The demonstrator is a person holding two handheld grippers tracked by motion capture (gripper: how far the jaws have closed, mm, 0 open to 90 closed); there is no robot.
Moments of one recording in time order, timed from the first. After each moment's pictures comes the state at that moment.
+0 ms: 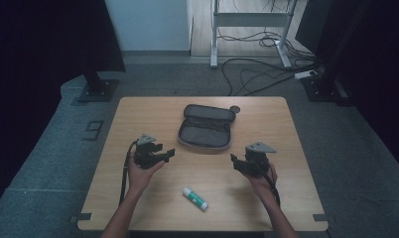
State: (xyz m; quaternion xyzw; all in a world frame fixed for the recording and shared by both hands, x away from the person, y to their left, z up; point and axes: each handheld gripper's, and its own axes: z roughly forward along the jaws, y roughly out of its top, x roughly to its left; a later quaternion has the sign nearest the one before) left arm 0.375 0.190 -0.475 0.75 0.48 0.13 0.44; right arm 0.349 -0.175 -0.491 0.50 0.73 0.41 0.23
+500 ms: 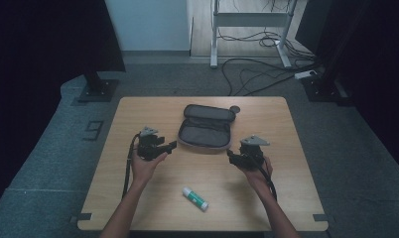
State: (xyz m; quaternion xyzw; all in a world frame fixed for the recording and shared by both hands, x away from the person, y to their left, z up) left arm 0.399 0.184 -0.471 0.74 0.49 0.14 0.43; right arm 0.369 -0.162 -0.486 0.49 0.74 0.40 0.23
